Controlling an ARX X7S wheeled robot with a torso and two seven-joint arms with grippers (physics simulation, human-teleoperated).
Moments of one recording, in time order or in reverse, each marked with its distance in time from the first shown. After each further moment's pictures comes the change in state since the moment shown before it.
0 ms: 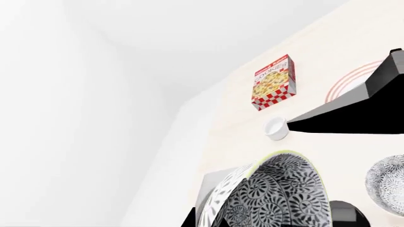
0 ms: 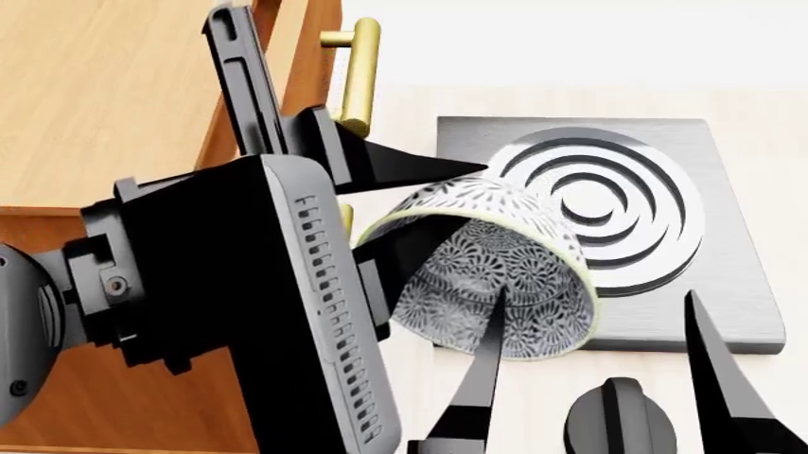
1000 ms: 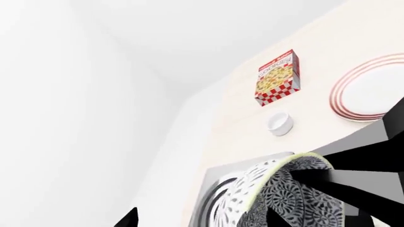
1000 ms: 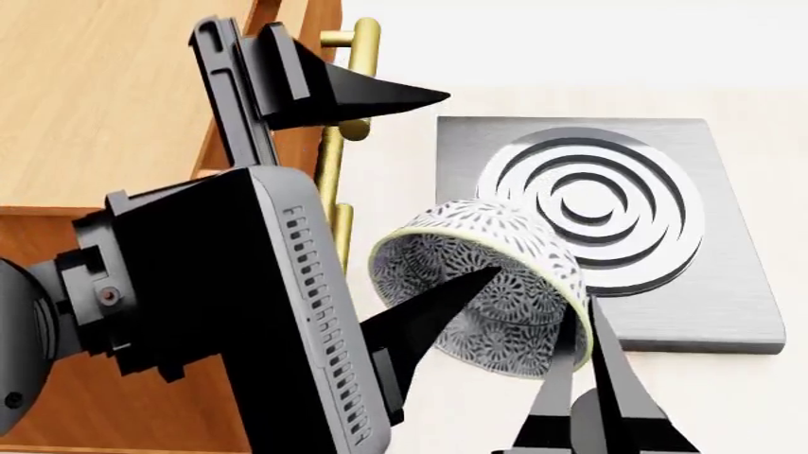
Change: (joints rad) left arm 0.023 -0.018 -0.003 0.019 0.011 -0.012 -0.021; right arm -0.019 -0.002 0.011 -0.003 0.021 0.002 -0.021
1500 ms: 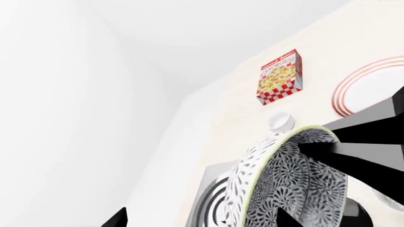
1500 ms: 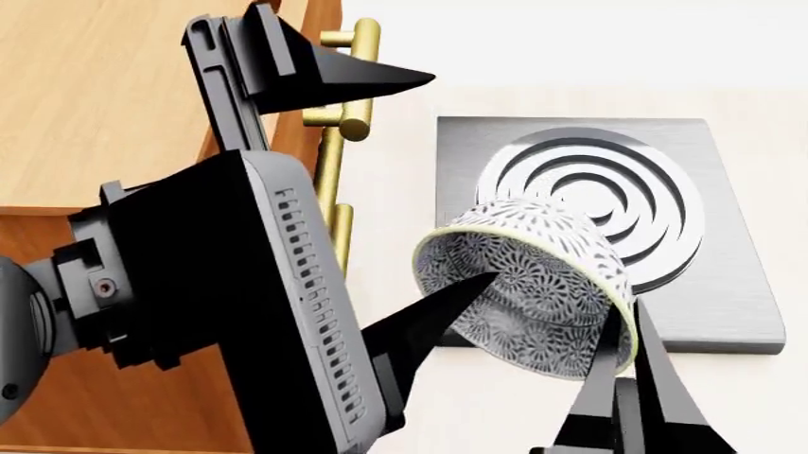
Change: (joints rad) left arm 0.009 -0.005 -0.012 -0.010 -0.021 -0.004 -0.005; right arm -0.031 0.044 0.024 0.004 -0.009 -0.033 0.032
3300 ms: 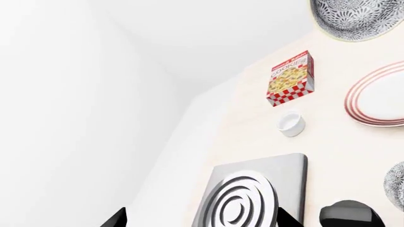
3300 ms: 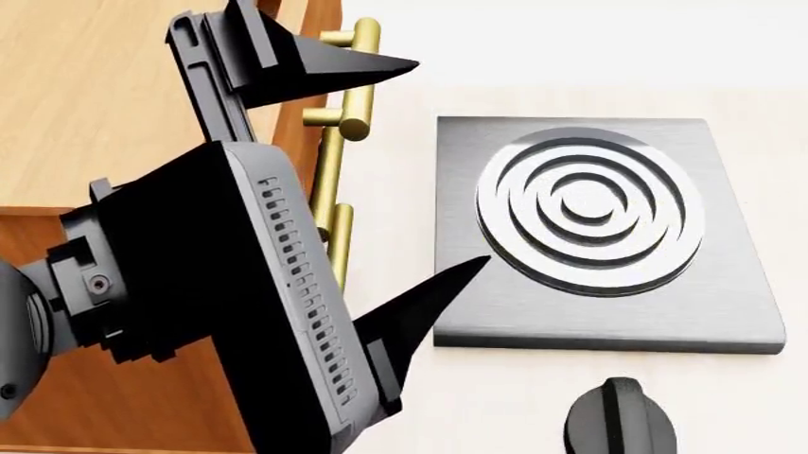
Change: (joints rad) left arm 0.030 -0.011 -0.015 0.001 0.020 0.008 -0.026; right arm -1.068 -0.188 1.518 -0.097 0.226 0.039 0.008
